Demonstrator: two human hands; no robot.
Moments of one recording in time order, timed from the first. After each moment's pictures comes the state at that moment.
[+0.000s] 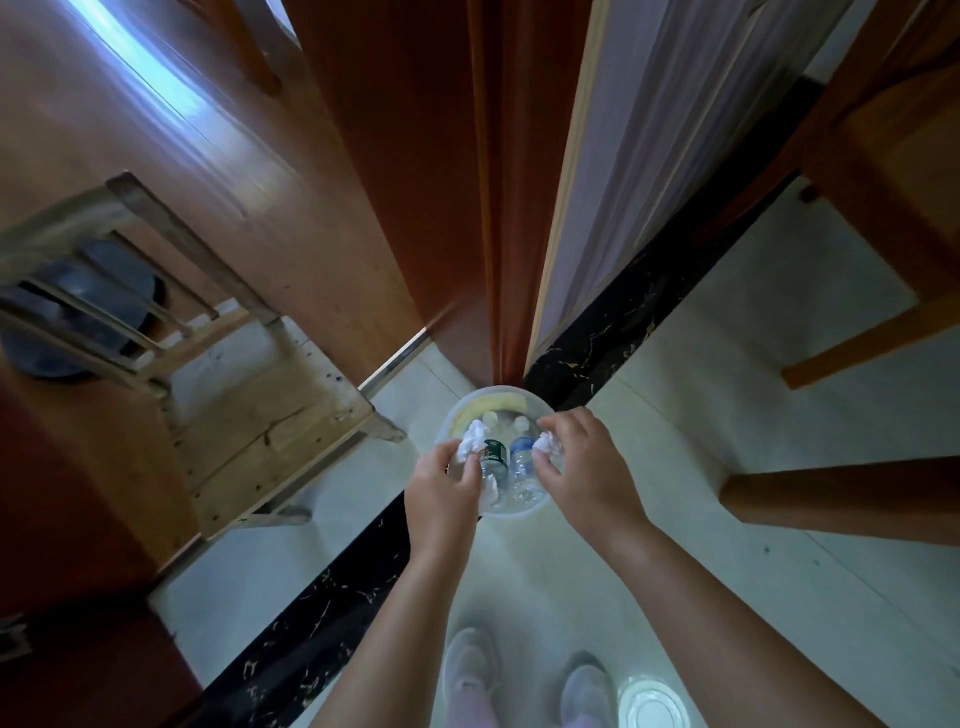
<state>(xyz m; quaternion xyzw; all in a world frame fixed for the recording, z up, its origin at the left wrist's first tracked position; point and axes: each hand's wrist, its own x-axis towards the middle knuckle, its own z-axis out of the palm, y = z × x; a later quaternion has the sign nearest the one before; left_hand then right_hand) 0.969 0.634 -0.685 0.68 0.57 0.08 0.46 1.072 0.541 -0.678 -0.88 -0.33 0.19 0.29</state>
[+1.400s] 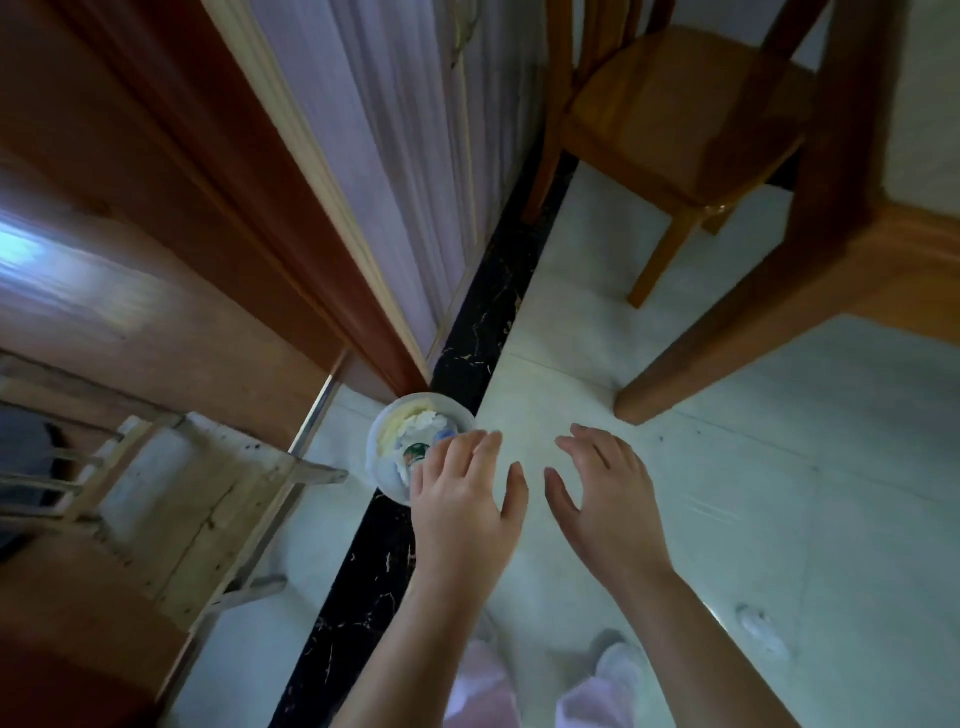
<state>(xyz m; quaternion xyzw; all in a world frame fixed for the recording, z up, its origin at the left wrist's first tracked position) 0.974 0.514 -0.560 0.96 0.13 0.11 0.24 1.016 0.383 -0.573 -0.95 -0.15 0.05 0.25</state>
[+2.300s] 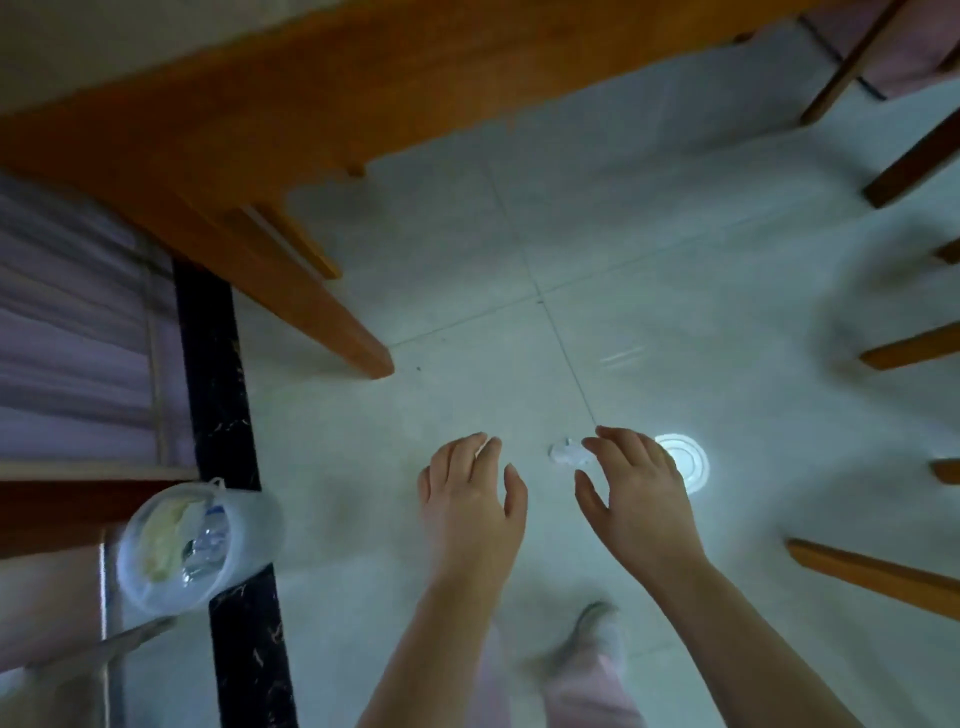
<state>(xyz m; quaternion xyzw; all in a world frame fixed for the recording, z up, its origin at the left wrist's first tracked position) 0.899 0.112 -0.638 0.97 -0.17 -0.01 0.19 0.842 -0.037 -0.653 -0.96 0.14 -0.09 0.23</state>
